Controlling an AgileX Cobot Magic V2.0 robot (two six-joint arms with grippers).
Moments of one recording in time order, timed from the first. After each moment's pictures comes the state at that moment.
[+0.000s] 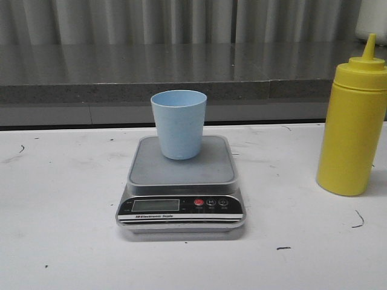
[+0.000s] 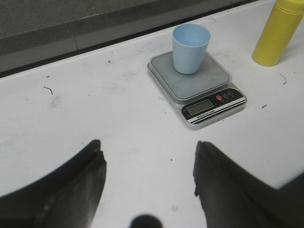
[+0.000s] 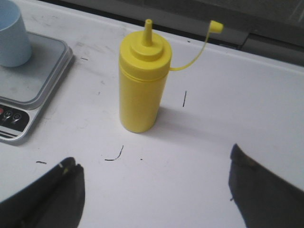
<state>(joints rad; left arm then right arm) -0.54 0.30 -0.79 0.09 1.07 -0.11 0.14 0.61 -0.71 0.04 0.77 -0.13</state>
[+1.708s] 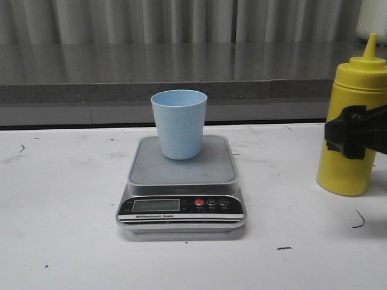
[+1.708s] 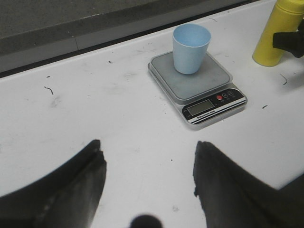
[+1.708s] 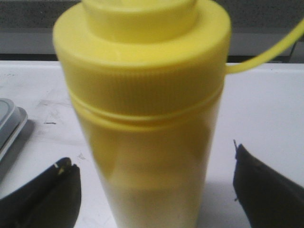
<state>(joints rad) -0.54 0.30 -0.79 0.09 1.07 -0.11 0.26 1.58 -0.31 0.23 -0.91 0.00</state>
